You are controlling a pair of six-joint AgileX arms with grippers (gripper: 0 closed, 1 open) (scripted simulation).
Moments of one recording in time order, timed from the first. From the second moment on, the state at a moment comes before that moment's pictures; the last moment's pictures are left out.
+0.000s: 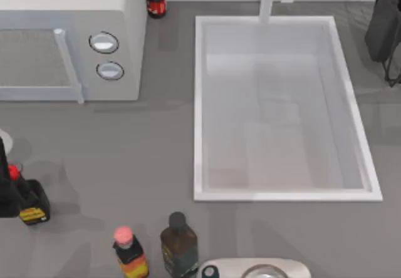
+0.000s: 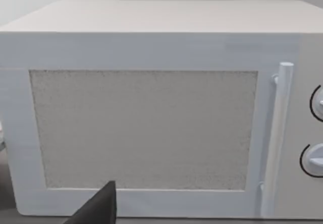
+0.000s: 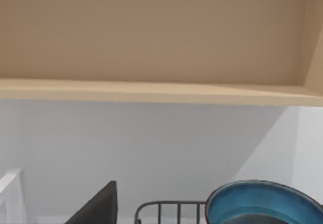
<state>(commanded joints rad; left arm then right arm) 0.00 0.00 0.00 0.00 0.00 0.00 -0.14 0.63 0.45 0.38 -0.11 0.00</state>
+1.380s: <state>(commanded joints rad) 0.00 0.00 0.00 0.00 0.00 0.00 0.00 0.00 0.00 0.00 0.00 0.00</state>
